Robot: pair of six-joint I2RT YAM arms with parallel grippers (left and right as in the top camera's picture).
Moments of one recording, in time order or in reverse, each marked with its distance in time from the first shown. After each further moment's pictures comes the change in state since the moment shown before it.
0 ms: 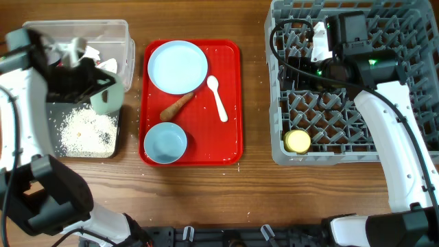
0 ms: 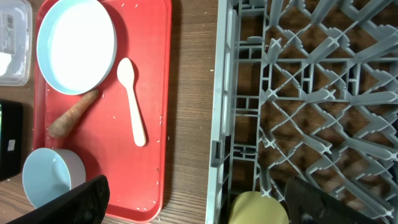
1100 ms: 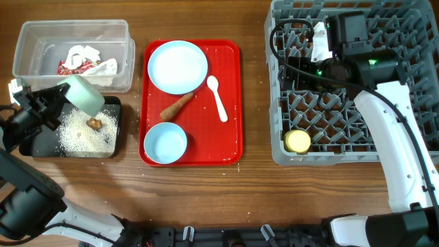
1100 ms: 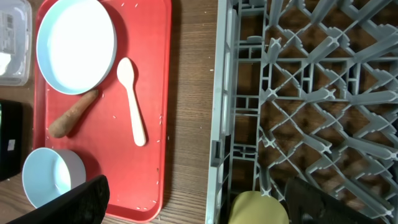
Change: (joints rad) left arm 0.428 0.132 -0.232 0.029 0.800 -0.001; right arm 0.000 0.000 0.000 -0.001 0.000 0.000
